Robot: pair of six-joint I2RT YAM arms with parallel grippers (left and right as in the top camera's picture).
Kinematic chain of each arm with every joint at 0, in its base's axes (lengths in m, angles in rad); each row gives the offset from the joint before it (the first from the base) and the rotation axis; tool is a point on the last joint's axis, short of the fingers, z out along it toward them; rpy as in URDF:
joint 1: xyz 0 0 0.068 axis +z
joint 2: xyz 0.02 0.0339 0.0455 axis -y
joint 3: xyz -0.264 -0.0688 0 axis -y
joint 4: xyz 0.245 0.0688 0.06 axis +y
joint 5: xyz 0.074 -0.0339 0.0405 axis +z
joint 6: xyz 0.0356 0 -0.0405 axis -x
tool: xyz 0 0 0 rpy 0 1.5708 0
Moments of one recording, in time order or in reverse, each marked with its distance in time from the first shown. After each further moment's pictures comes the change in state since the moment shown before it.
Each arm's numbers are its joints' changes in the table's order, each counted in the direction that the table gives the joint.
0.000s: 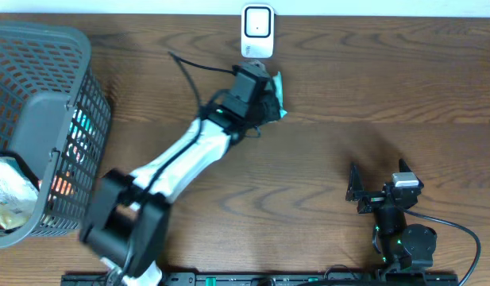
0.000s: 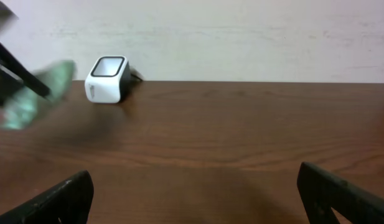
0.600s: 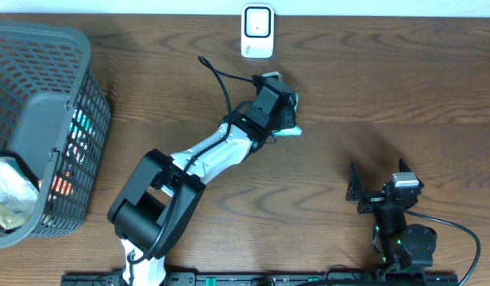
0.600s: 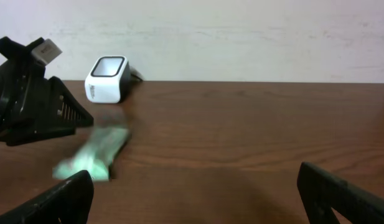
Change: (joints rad) left arm -0.076 -0.132 0.000 -0.145 0.109 -0.004; right arm 0.000 0.000 0.000 0.000 0.000 0.000
